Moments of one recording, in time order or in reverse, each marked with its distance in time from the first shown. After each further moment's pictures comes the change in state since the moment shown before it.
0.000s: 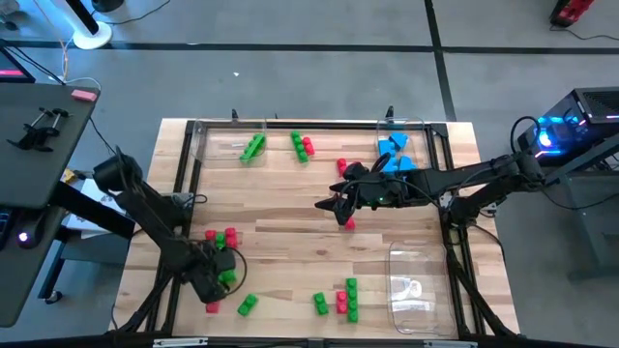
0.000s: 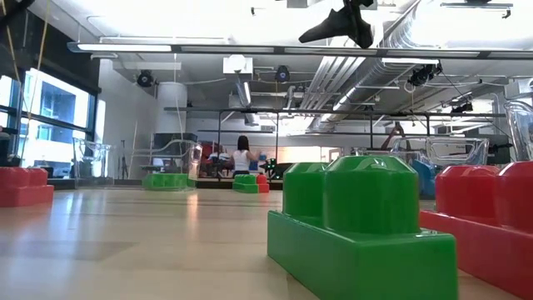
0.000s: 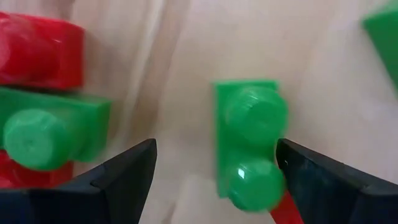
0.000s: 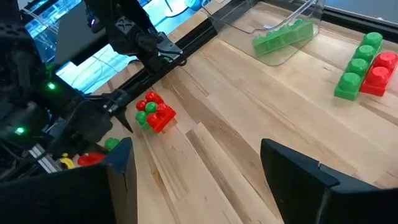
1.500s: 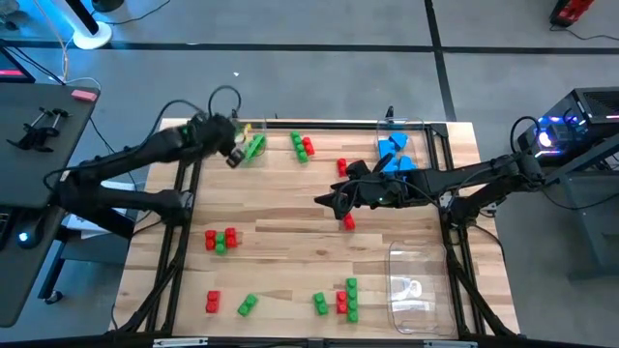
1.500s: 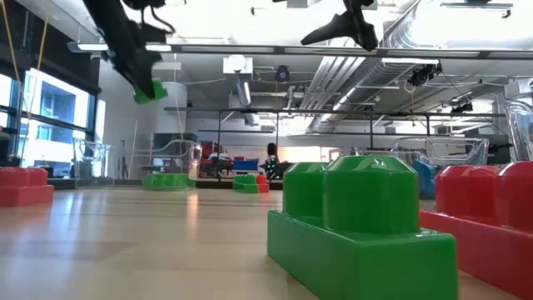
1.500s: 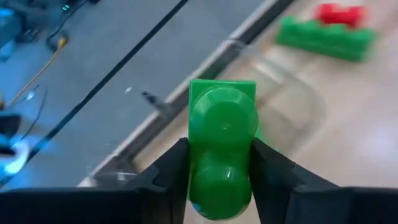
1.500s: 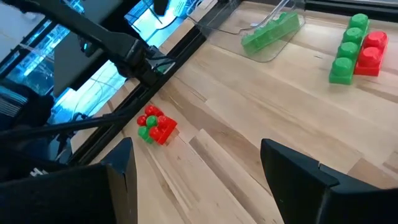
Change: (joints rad) left arm 1.384 -0.443 0.205 -0.151 -0.440 1.140; right arm 0.001 0.001 0.000 -0.003 0.038 0.150
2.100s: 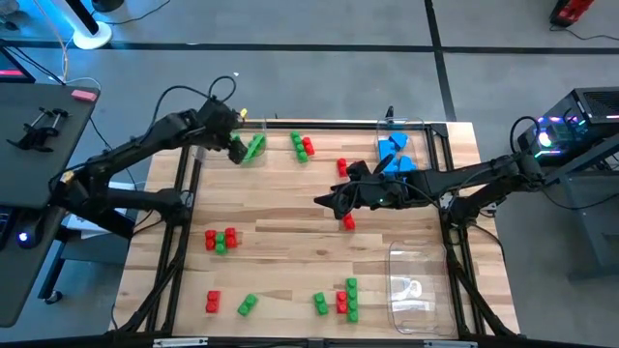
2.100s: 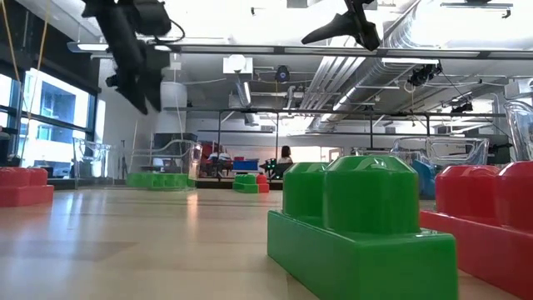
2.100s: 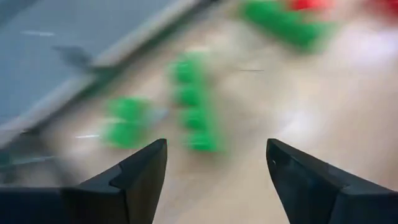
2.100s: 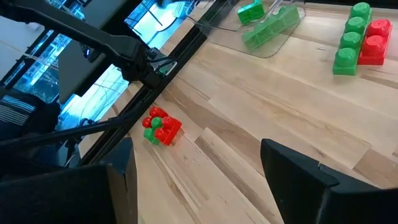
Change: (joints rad) left arm 0.222 0.086 0.039 -0.023 0.476 -0.051; right arm 0.007 0.000 0.000 0.000 0.004 0.057
